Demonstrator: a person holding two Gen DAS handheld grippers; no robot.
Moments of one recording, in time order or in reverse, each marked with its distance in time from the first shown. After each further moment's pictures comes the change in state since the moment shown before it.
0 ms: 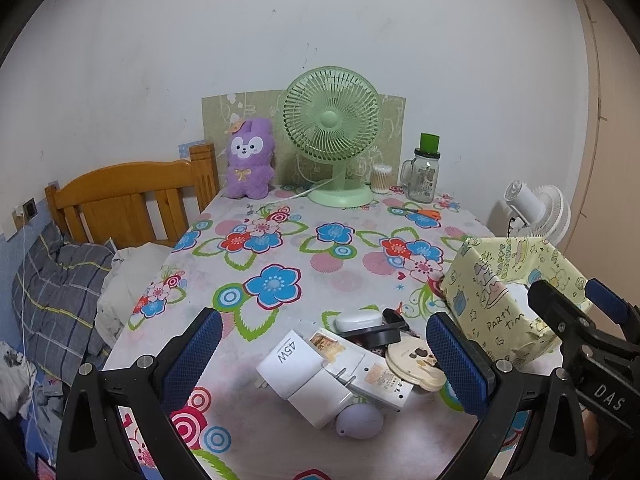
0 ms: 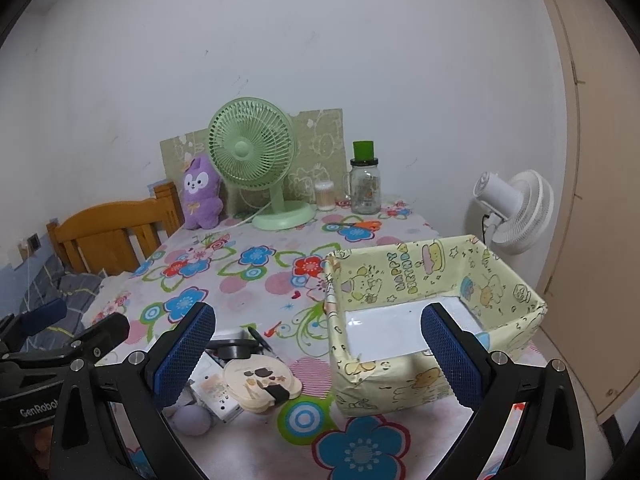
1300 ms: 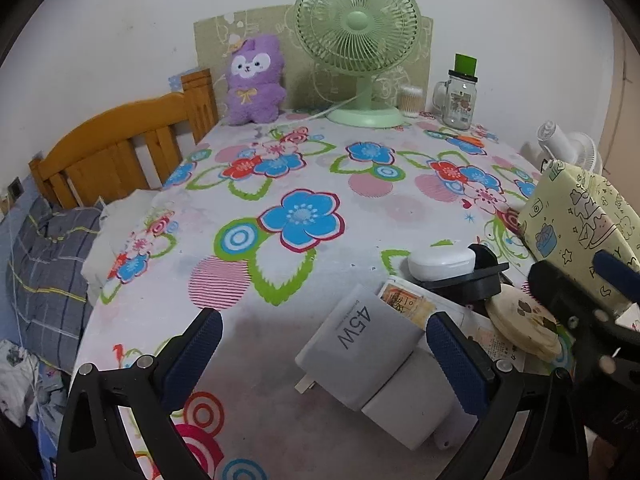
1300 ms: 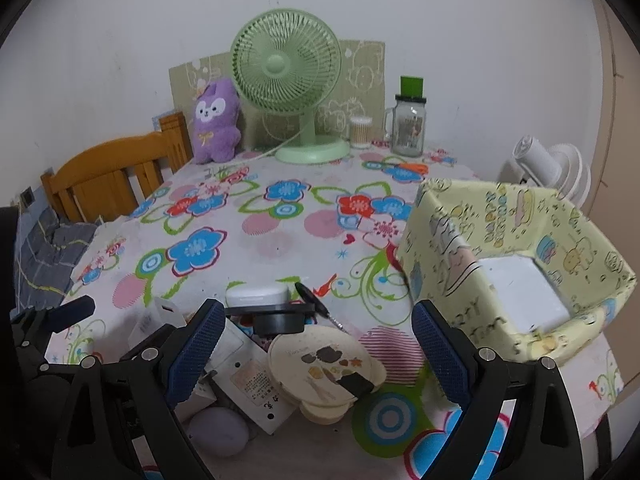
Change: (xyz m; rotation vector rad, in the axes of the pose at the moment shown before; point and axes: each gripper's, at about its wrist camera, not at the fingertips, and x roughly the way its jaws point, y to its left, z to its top) left arm 0.101 0.045 -0.032 0.029 0.235 0.007; right arm 0.089 0.068 -0.033 -0.066 0.204 0.013
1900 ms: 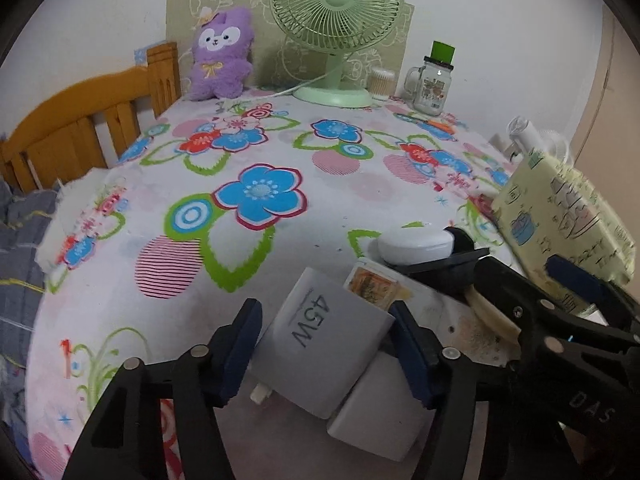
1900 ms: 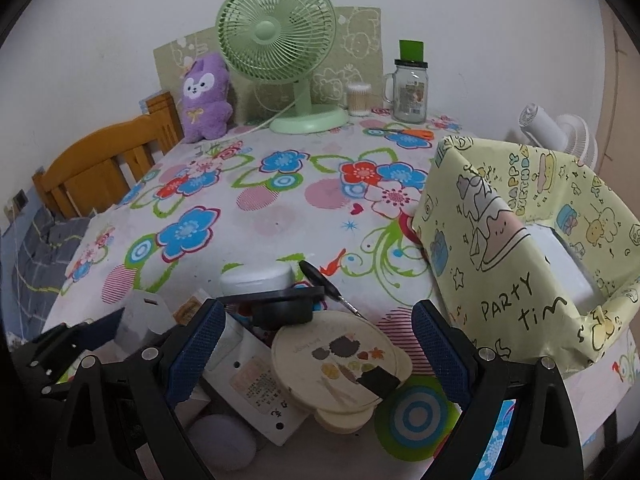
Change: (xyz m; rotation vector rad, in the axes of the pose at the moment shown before) left arm 0.015 -0.001 -0.003 0.006 0.050 -0.131; right arm 0.028 0.005 -0.004 0.043 0.096 -0.015
